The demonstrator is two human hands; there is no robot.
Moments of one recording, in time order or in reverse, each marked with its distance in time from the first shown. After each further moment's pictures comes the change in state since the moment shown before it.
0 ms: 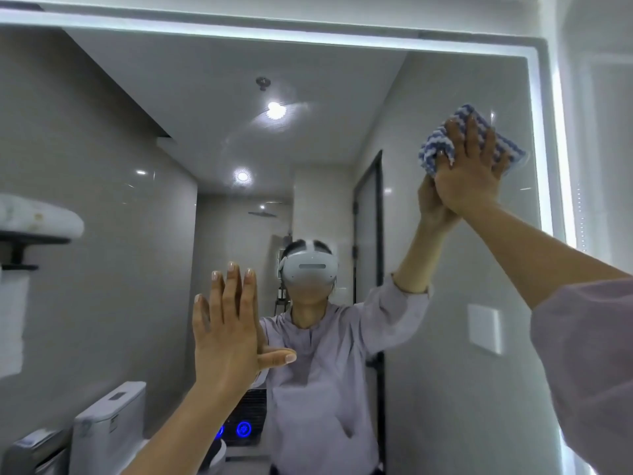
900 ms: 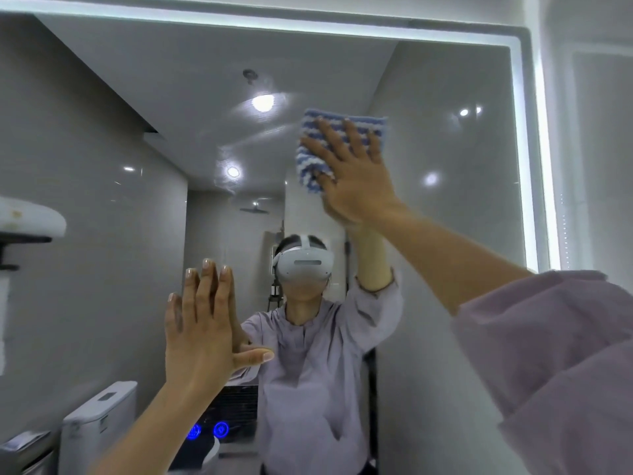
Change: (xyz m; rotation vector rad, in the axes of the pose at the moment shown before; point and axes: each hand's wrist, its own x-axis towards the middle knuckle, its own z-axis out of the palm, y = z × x) left_hand 0.003 -0.004 0.005 -0.016 -0.059 -0.009; right_hand -0.045 -0.104 0.013 -0.135 -0.027 -0.600
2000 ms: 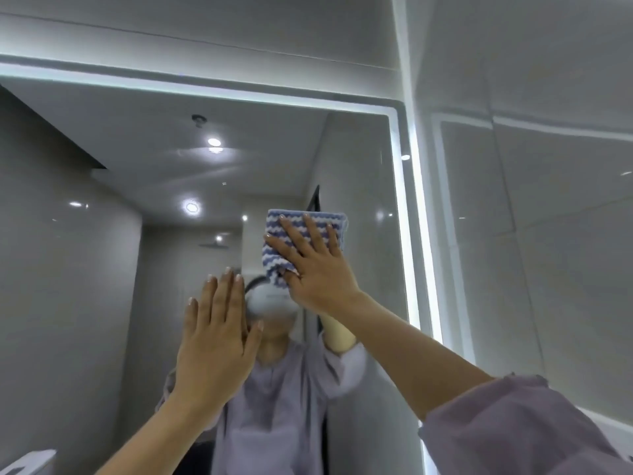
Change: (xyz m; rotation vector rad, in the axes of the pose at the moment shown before) left_hand 0.042 0.162 -0.009 -0.122 0.167 0.121; right_hand -0.098 0.087 0.005 0.060 -0.090 -0.090
